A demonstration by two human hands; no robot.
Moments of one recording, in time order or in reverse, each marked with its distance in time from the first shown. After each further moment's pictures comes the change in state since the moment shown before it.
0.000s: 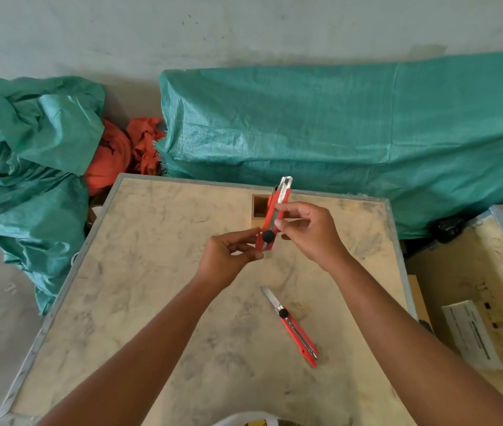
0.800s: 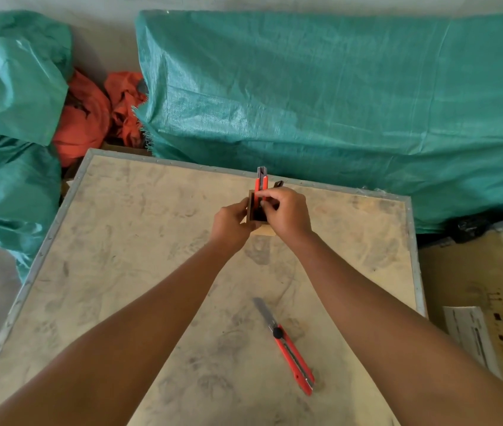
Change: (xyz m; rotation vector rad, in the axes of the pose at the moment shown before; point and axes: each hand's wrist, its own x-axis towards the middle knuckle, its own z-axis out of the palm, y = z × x) left_hand 0.153 -0.078 0.033 0.234 0.018 -0.198; right_hand 0.130 0.086 0.060 -0.475 0.048 -0.136
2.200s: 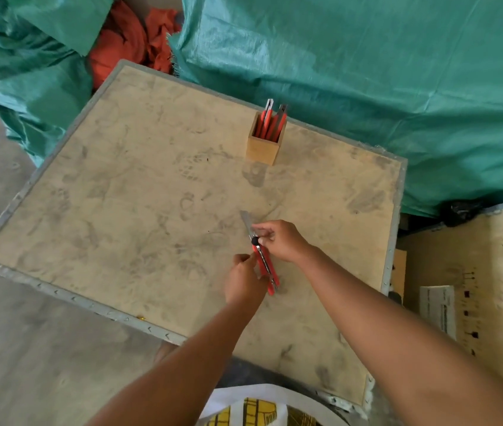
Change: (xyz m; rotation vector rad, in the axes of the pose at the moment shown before) left_hand -0.268 -0.067 0.163 0.164 0.104 -0.350; right_hand -0.206 0.066 -0.018 -0.018 -0.739 0.168
